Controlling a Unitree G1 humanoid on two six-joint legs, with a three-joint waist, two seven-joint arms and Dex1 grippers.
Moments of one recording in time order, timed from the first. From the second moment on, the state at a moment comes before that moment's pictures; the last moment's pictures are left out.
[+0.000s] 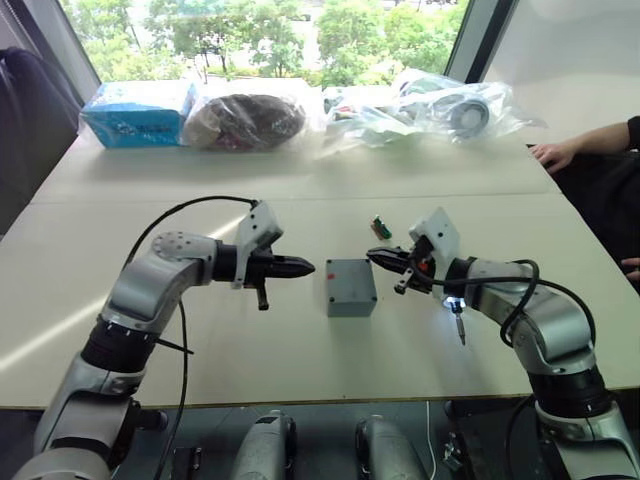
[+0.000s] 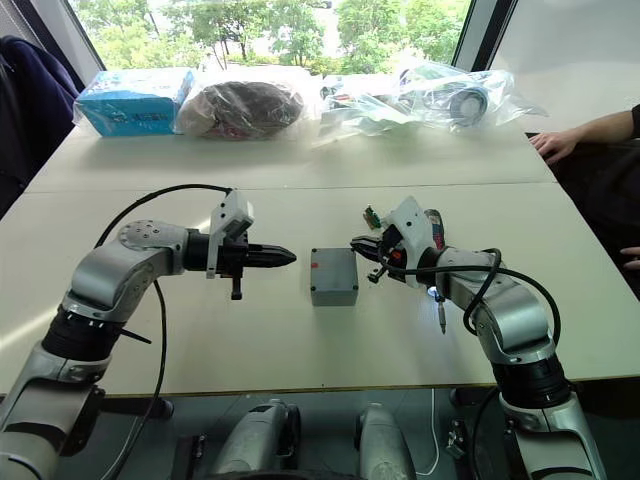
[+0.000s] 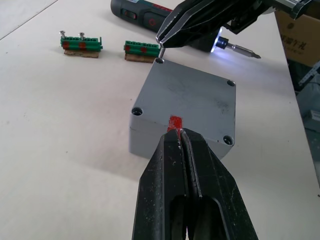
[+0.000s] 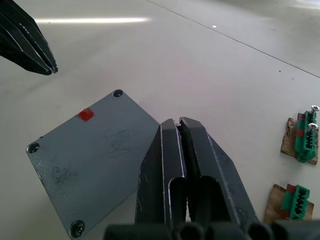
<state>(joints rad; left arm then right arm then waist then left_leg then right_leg) -0.60 0.61 -0.18 -0.12 -0.43 0.72 -1.08 -0.39 -0.57 0.03 -0.33 0.40 0.78 0.68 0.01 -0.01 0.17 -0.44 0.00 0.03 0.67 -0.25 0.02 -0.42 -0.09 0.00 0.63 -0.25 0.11</state>
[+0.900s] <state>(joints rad) -0.59 0.61 -0.18 -0.12 -0.43 0.71 -1.08 -0.36 -0.56 0.06 -0.32 0.39 0.76 0.66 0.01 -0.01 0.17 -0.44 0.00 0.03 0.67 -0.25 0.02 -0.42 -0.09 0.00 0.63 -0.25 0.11</state>
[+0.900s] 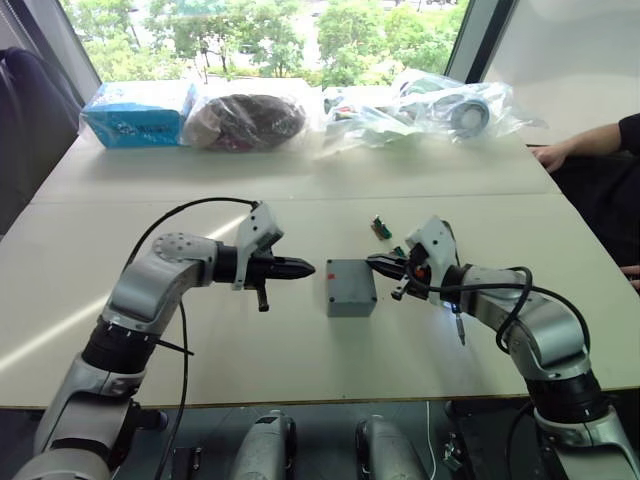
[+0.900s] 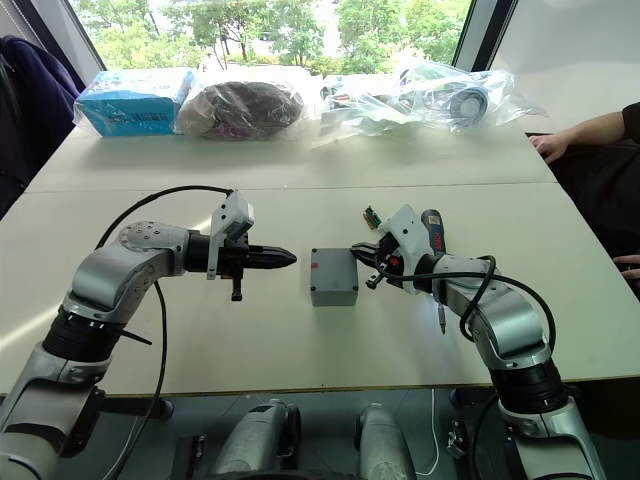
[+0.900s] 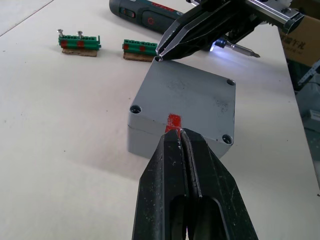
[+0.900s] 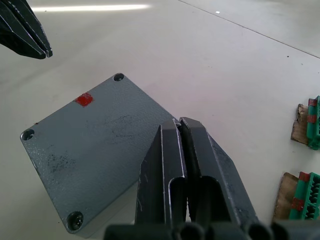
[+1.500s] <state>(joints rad) -0.56 0.58 -0.18 -0.12 -0.43 0.71 -1.08 -0.42 -0.61 -0.09 -0.32 0.50 0.96 0.63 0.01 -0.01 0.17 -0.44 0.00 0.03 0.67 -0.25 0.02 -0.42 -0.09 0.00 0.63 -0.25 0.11</state>
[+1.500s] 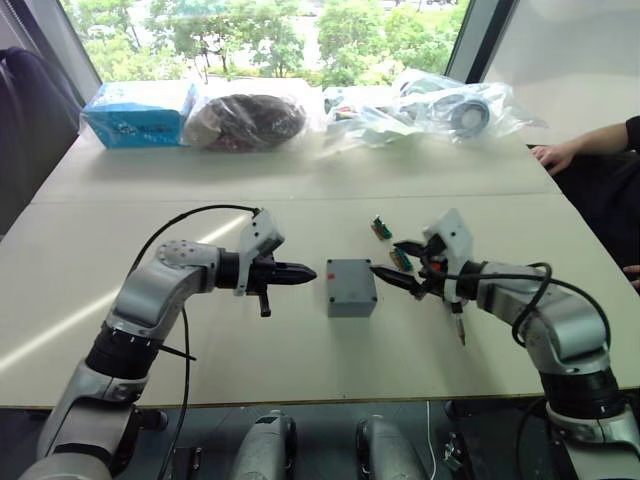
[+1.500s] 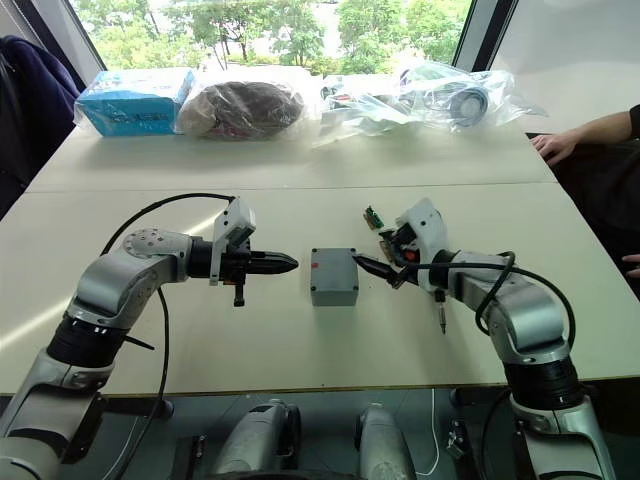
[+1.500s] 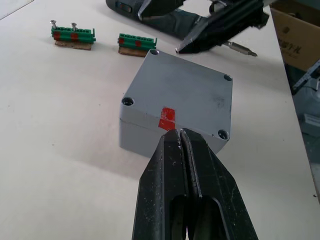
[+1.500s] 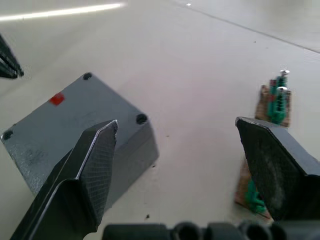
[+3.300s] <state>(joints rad) -0.56 0.54 -0.23 -0.27 -0.47 0.71 -1.02 -1.04 -0.85 0.50 0.53 0.42 1.48 0.89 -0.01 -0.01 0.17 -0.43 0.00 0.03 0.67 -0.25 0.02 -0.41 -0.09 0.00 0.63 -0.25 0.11</state>
